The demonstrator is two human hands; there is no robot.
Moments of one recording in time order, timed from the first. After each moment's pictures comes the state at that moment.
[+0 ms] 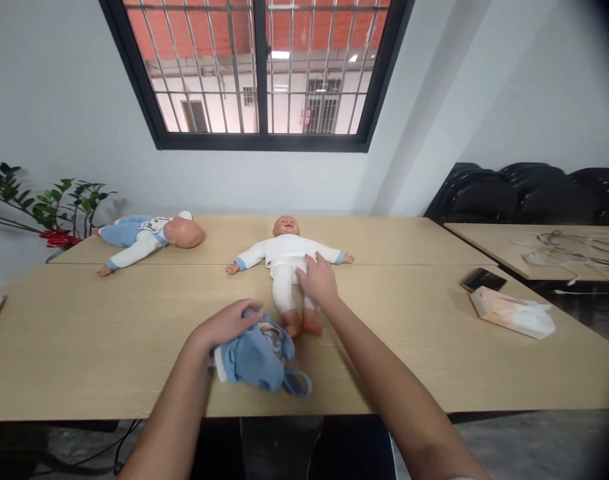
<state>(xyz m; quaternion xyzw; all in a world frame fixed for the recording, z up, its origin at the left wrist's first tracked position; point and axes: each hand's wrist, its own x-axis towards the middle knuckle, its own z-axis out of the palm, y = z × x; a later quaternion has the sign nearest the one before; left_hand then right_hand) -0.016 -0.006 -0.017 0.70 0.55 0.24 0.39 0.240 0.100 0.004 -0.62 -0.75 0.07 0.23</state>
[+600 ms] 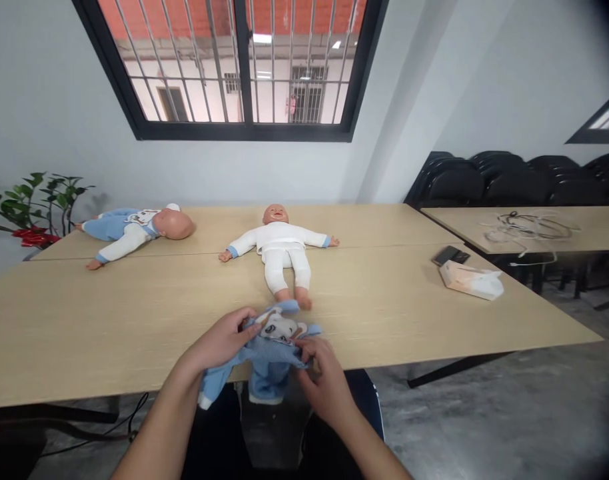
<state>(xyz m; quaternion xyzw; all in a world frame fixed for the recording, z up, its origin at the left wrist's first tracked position) 0.010 -0.091 0.002 0.69 0.51 0.26 0.45 0.270 -0.141 -0.049 -0.40 -0.77 0.21 0.46</state>
